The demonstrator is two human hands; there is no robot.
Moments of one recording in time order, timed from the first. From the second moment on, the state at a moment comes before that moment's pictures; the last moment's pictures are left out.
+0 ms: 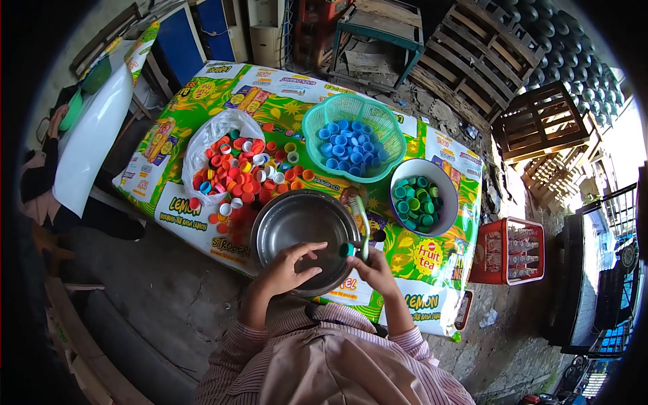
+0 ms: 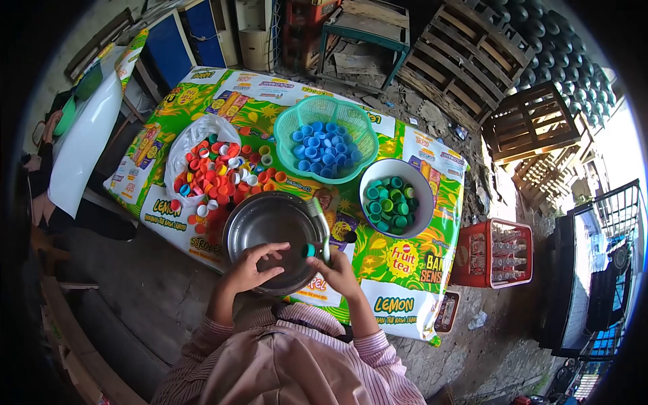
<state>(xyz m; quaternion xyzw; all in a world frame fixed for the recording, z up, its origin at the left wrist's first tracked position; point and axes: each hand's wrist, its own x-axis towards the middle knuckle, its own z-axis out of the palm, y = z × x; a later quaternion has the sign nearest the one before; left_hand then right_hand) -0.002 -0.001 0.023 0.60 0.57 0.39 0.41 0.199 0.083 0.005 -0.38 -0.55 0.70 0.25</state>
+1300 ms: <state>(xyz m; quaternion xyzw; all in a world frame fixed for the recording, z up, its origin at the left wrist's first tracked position) -0.252 0.153 -0.058 0.52 0.84 0.12 0.01 0.197 0.076 0.008 -0.57 -0.71 0.24 0.34</state>
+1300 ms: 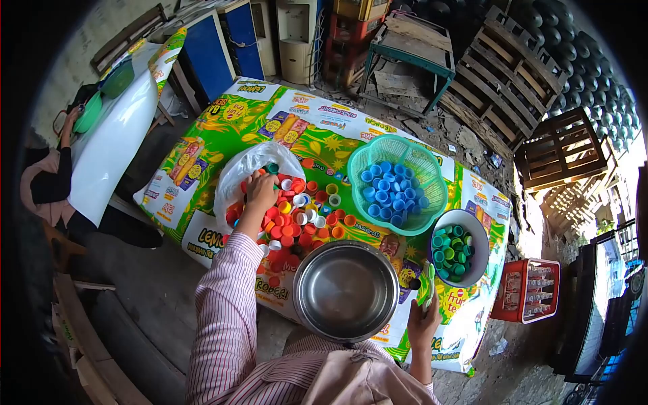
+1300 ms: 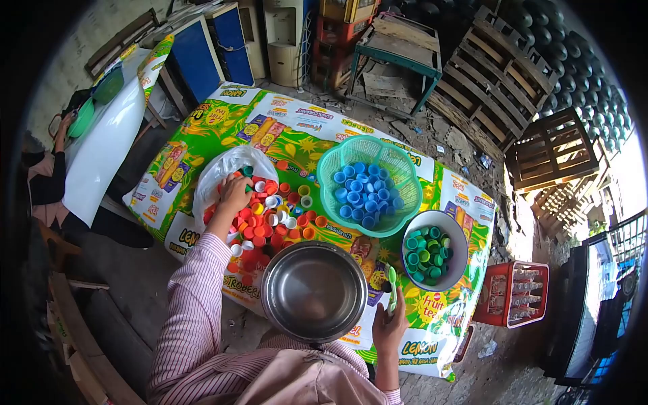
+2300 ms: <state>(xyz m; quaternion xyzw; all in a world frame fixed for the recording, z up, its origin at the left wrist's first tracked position) -0.035 0.019 -0.028 0.51 0.52 0.52 0.45 0.210 0.055 0.015 -0.51 -0.71 0.31 0.38</state>
